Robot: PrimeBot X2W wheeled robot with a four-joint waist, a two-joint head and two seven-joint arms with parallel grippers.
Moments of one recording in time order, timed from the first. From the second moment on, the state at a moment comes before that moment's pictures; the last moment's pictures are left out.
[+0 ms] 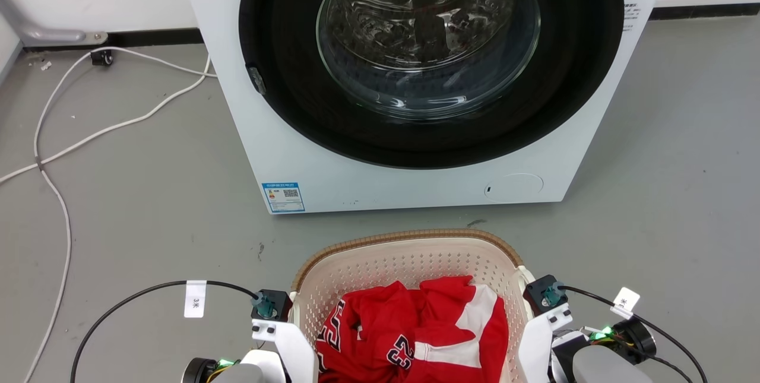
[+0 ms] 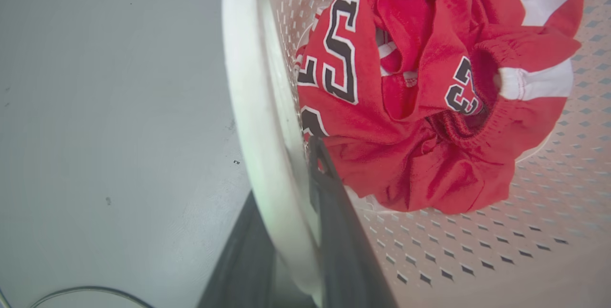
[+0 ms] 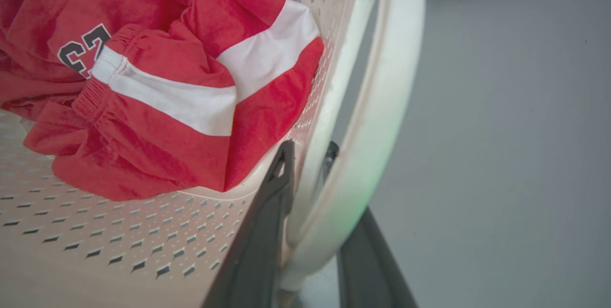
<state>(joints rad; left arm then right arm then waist) -0.54 0.08 -0.70 1.28 -0.67 -0.12 0.09 -0.55 -0.05 0.52 1.29 0.19 0.13 0.07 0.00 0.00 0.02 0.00</state>
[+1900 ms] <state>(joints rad) -0.54 0.10 -0.81 1.29 -0.78 -0.13 0.06 -0.55 -0.07 0.67 1.29 0.34 0.13 0.07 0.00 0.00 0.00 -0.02</state>
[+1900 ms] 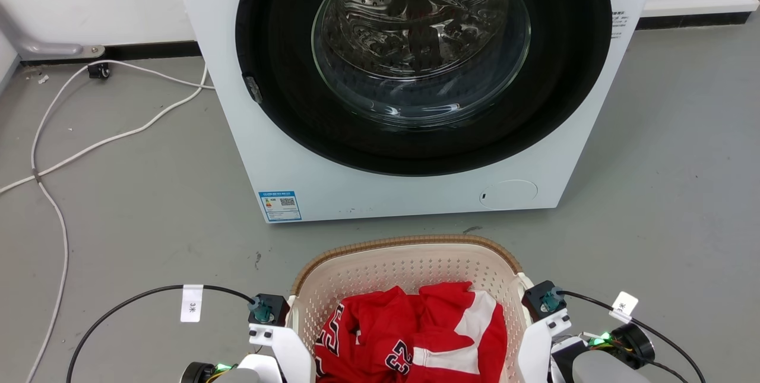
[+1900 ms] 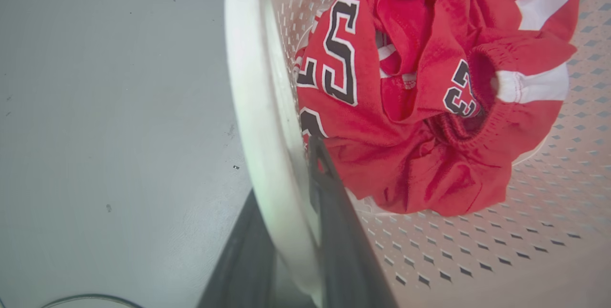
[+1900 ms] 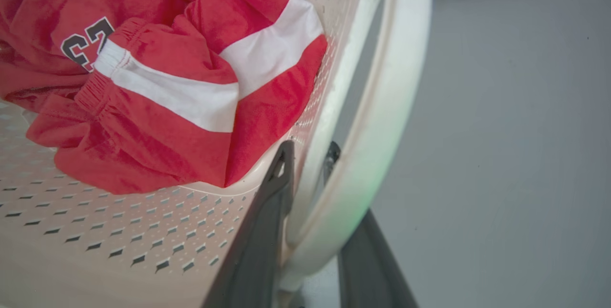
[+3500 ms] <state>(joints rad) -0.55 0.11 -0.87 1.29 -0.84 -0.13 0.05 -0.55 -0.07 0.70 1.29 0.37 0.13 0.07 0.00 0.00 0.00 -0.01</state>
